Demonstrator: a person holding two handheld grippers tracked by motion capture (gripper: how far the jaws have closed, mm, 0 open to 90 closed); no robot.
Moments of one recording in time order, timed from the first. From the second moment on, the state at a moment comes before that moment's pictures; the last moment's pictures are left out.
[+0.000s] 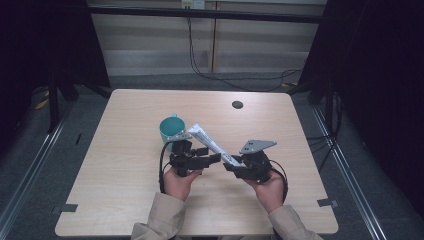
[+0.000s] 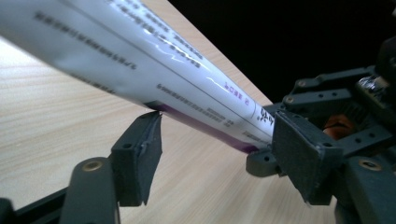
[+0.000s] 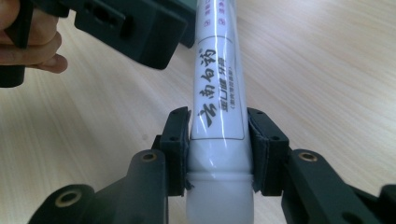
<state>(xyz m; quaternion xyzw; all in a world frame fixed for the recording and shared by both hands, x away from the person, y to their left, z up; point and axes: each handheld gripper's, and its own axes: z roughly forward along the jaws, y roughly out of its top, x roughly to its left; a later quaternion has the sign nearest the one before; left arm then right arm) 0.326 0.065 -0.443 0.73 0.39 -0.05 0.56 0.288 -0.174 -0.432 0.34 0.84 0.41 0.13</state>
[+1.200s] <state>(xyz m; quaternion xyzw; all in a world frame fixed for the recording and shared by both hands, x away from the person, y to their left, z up) 0.326 0.069 -0.438 0.70 0.38 -0.06 0.60 0.279 -0.152 -0.436 0.29 0.85 0.42 0.11</state>
